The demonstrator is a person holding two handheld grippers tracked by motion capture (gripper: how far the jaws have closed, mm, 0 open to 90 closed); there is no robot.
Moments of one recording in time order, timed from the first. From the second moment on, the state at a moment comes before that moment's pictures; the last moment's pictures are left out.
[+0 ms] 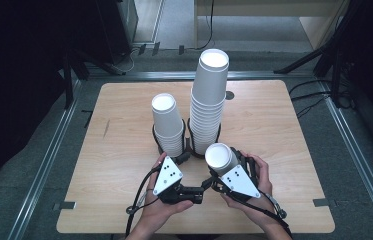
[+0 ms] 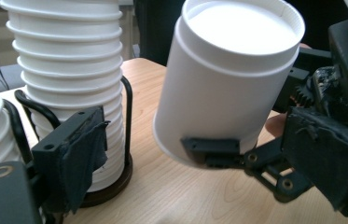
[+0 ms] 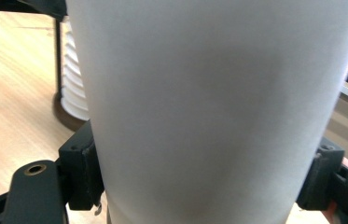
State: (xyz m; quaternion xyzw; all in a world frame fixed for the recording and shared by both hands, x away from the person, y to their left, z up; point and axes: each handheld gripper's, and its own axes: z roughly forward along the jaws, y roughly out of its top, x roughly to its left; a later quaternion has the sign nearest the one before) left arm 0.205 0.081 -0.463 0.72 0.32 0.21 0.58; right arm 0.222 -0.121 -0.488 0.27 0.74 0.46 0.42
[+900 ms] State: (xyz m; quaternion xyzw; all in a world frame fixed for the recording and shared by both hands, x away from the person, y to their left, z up) left arm 0.196 0.075 -0.461 0.73 0.26 0.23 0.59; right arm 0.210 -0.104 -0.497 0.21 0.77 0.51 0.32
